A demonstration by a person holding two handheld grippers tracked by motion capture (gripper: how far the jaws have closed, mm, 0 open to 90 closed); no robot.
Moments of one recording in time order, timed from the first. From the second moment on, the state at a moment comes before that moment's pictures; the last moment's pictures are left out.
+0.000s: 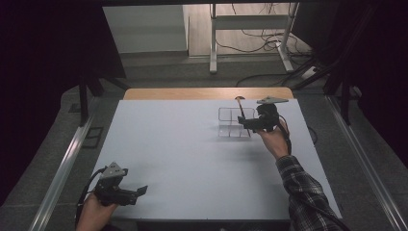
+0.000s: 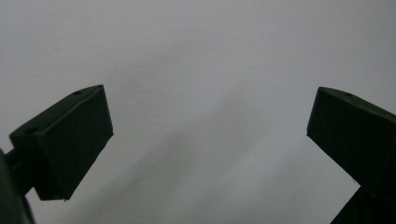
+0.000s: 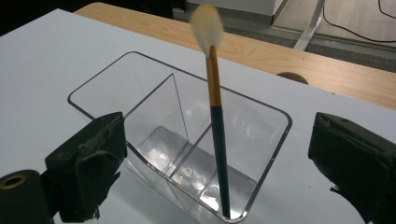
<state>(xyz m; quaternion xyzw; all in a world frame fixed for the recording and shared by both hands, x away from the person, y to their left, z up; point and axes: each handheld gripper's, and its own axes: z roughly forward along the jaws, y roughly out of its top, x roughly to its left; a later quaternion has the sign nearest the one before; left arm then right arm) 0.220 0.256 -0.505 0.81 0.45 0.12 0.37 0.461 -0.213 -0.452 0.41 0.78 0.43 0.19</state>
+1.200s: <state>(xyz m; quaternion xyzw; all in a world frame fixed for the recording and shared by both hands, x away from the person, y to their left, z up) 0.220 0.256 -0.505 0.81 0.45 0.12 0.36 0.433 -0.217 -0.447 0.39 0.80 0.43 0.17</state>
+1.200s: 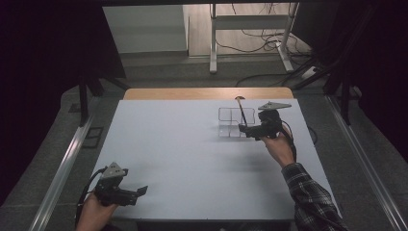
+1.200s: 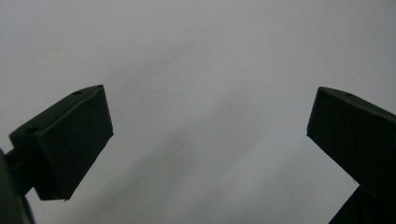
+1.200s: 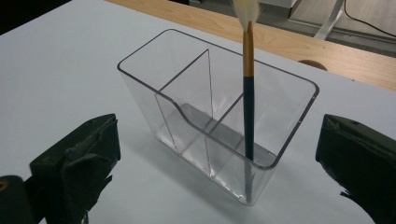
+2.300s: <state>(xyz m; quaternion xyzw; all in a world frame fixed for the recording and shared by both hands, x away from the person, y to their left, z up) 0.220 0.256 -0.505 0.81 0.45 0.12 0.36 0.408 -0.219 -0.446 0.38 0.81 0.42 0.16</state>
